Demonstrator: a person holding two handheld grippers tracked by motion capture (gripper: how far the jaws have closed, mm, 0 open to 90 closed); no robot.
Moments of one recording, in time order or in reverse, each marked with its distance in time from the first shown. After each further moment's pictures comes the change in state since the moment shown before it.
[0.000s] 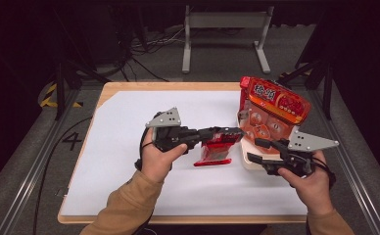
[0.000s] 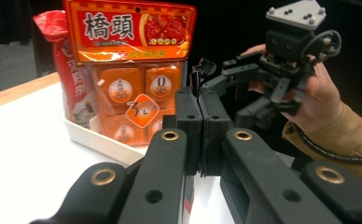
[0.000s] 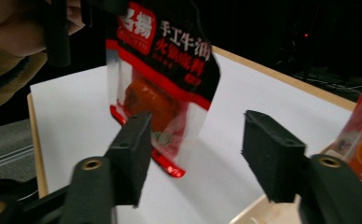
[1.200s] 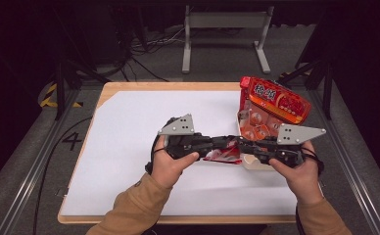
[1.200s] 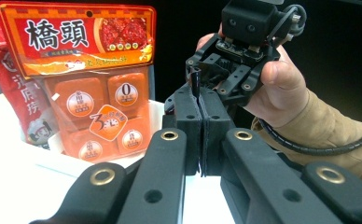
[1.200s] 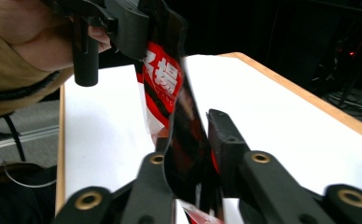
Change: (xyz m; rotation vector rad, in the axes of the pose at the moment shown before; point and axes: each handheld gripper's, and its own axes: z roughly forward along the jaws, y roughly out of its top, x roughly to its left) left arm -0.018 -0.002 0.022 -0.007 -0.090 0.065; right arm 0.000 0.025 0.021 0.016 0.148 -0.123
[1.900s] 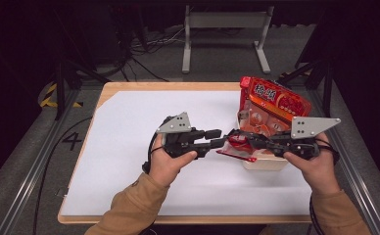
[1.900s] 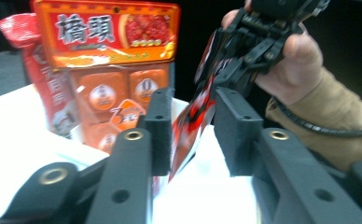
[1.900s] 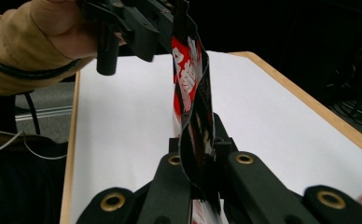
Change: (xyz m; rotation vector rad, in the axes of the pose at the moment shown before) left arm 0.010 -0.006 -0.007 -0.005 0.083 -0.028; right arm -0.023 0.011 -0.027 0.037 0.072 -0.073
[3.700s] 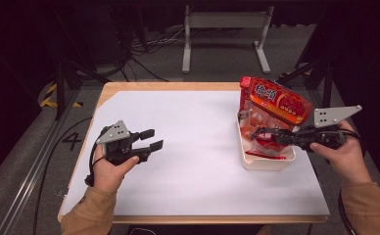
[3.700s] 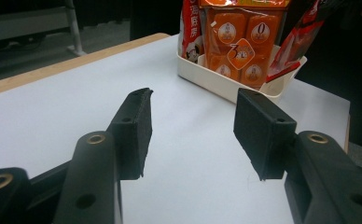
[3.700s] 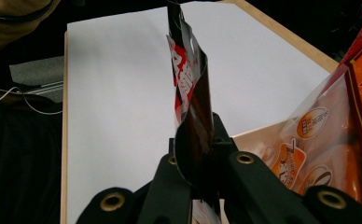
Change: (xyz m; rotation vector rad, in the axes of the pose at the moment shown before) left arm 0.033 -0.050 -0.124 0.094 0.348 -0.037; right arm -0.045 -0.030 -0.048 0.146 0.022 0.110
